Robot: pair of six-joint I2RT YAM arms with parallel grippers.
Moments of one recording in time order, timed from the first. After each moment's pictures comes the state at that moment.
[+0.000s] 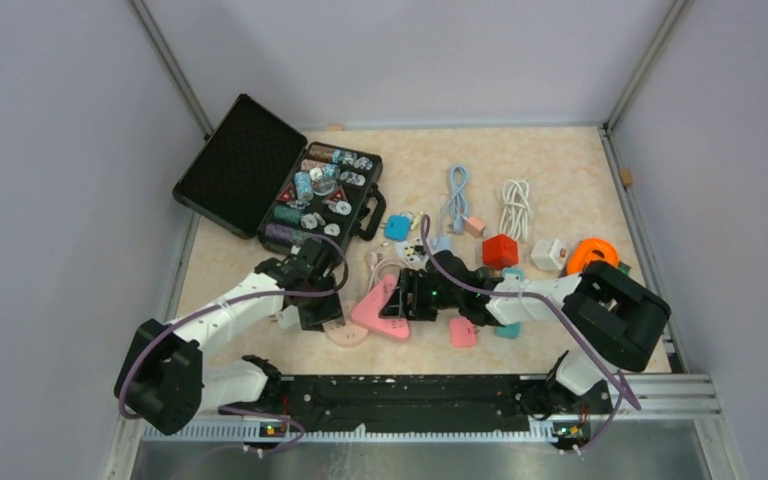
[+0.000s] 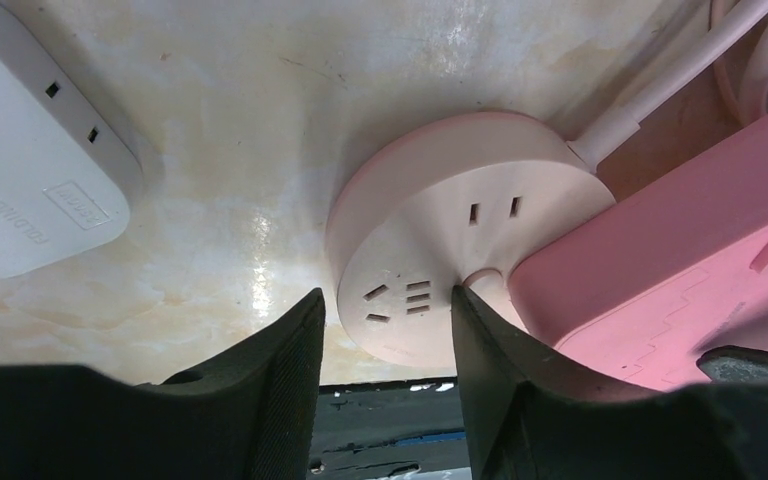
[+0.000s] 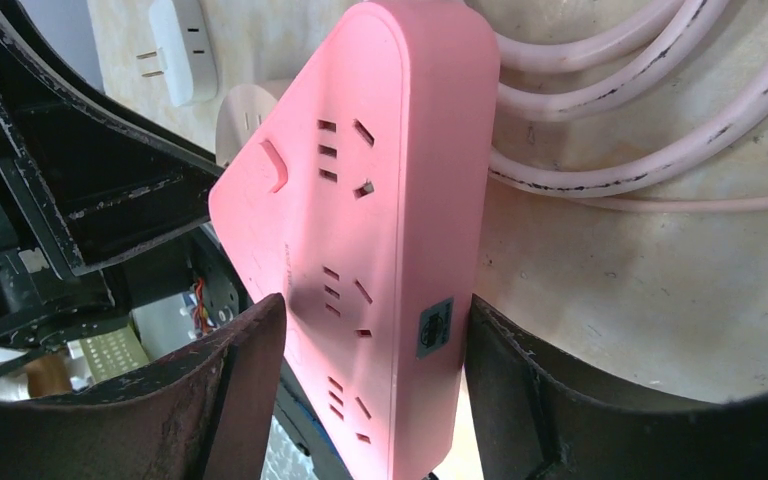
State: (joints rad) left arm -0.53 1.21 0.65 -0.74 0.07 -0.80; right arm 0.93 1.55 0.62 0.28 -0.26 0.97
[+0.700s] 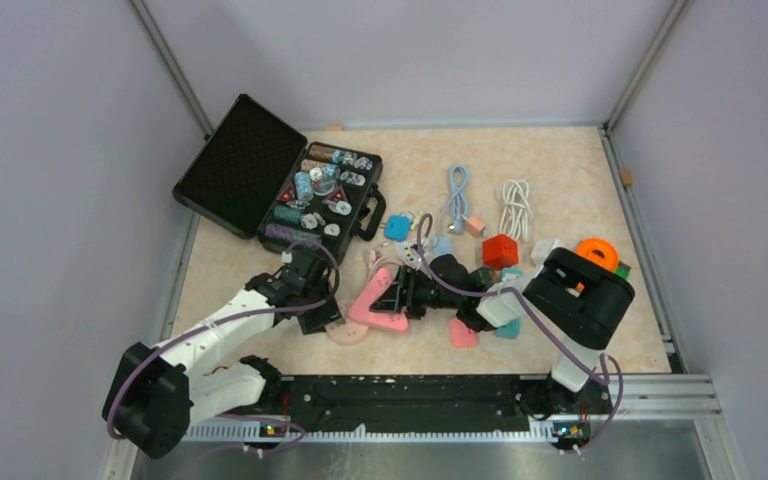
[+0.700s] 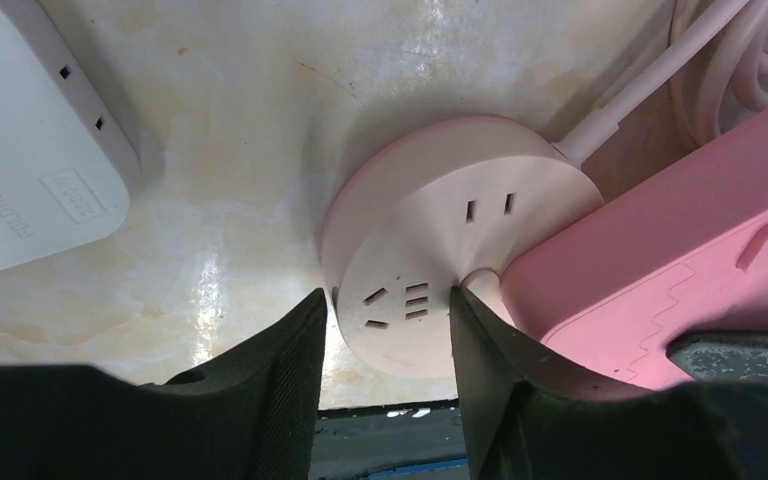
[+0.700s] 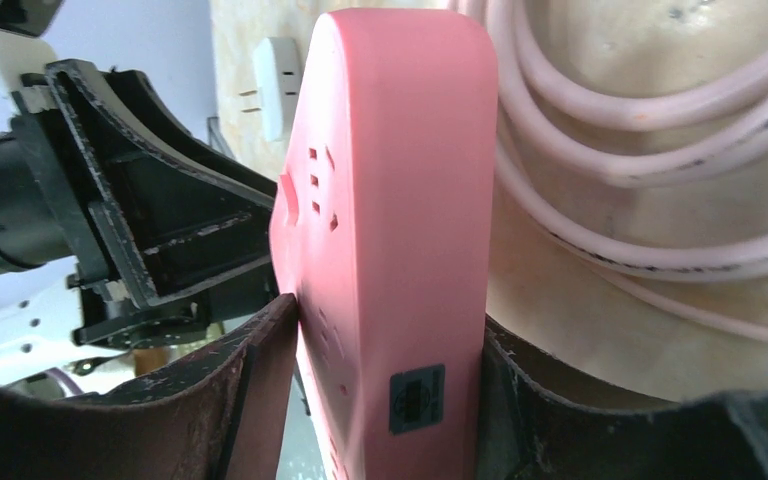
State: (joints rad) left arm -0.54 1.10 0.55 -0.65 0.03 -0.90; right arm 0.91 1.72 0.55 0.72 -0.34 1.11
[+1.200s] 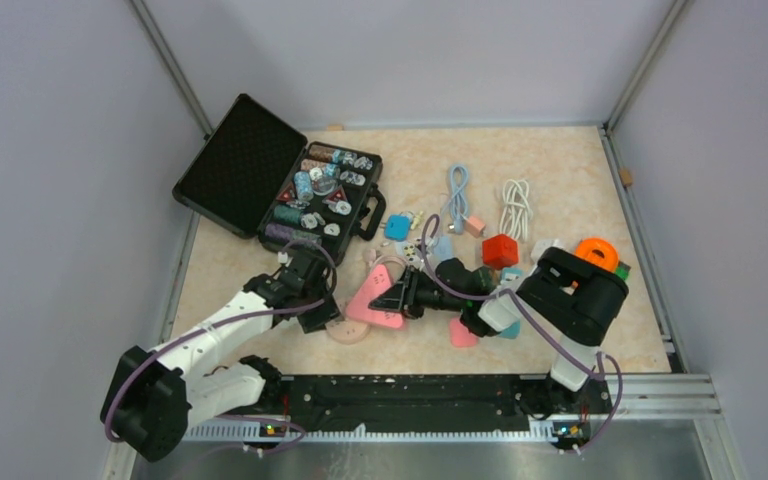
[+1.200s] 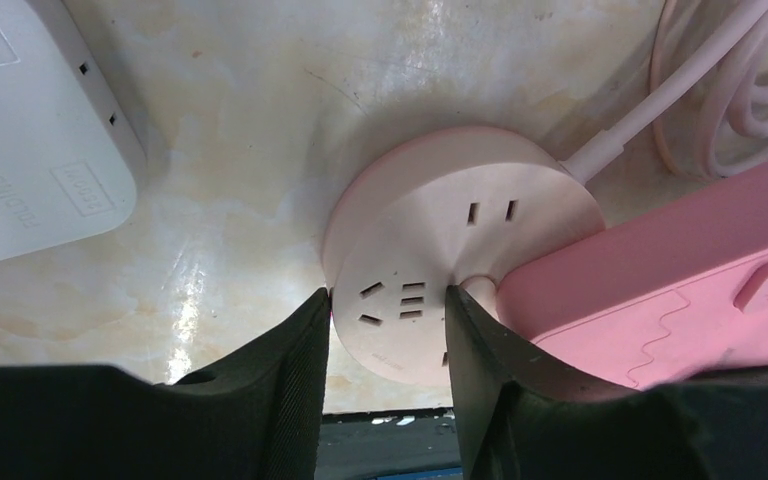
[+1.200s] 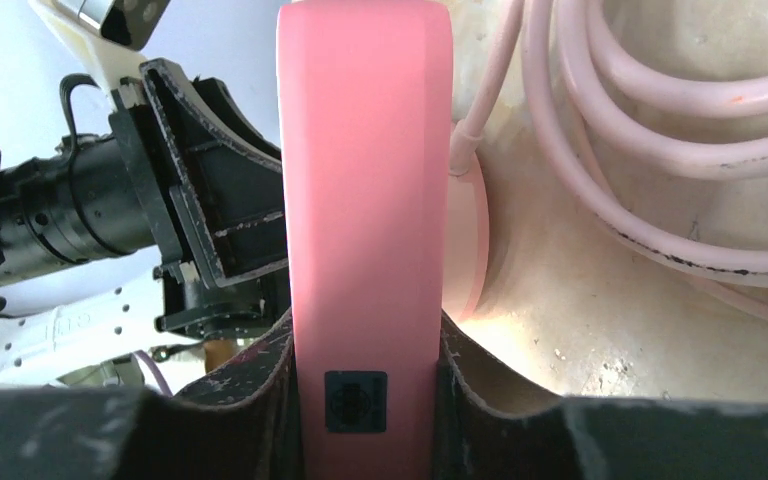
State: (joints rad) left arm -0.55 1.07 0.55 -0.65 0.00 -0.96; right arm 0.91 1.77 0.50 0.95 -0.37 1.23
